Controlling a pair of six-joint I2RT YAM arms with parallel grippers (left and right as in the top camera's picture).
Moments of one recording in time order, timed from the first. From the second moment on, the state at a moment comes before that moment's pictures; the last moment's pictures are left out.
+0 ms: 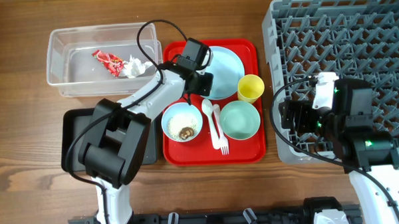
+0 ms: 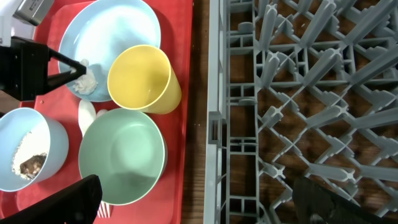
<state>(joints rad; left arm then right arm) -0.51 2.05 1.38 -0.46 0.09 -0.19 0.01 0.96 0.87 -0.83 -0.18 0.09</state>
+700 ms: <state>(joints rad) -0.02 1.78 1.43 -0.56 -0.03 -0.22 0.01 0.96 0.87 -0.83 -0.18 0.09</state>
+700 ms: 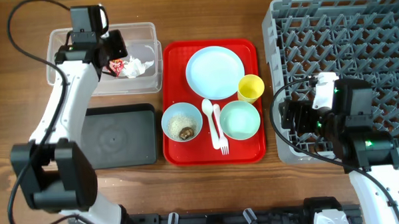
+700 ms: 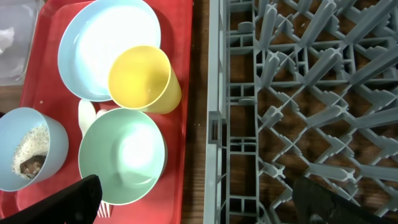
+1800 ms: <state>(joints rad) -0.59 1.74 1.43 -0.54 0.16 -0.33 0.01 0.96 0.87 -0.90 -0.07 0.21</state>
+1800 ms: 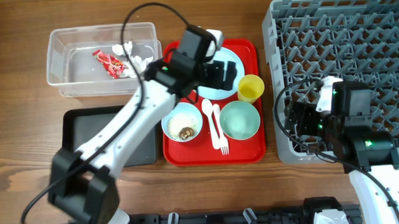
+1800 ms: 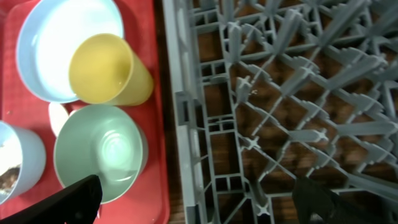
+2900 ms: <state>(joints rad) -0.38 1.82 1.43 -0.34 0.58 -0.53 0.01 1.00 0.88 -0.62 -0.30 0.15</state>
